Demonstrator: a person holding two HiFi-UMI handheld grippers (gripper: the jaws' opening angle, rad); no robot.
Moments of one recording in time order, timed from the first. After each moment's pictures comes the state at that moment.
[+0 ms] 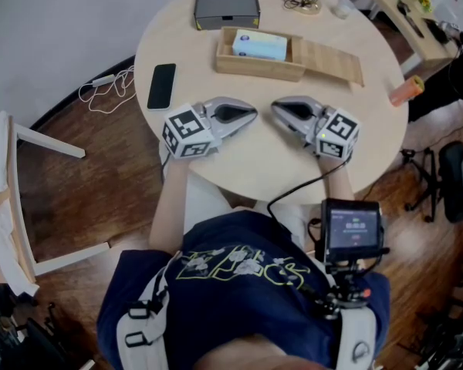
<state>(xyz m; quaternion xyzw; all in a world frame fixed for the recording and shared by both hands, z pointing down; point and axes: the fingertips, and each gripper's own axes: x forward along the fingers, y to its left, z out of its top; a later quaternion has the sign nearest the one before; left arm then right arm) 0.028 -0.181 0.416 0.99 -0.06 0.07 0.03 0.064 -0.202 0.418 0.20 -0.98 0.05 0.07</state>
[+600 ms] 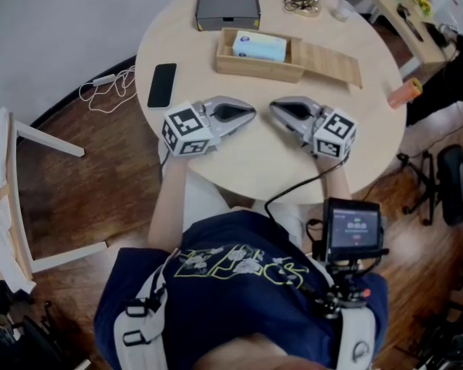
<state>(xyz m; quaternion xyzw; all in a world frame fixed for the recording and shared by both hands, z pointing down) 0.028 -0.182 0.417 0.99 -0.06 0.07 0.04 0.065 -0.204 0.421 0.20 -0.98 0.05 0.07</state>
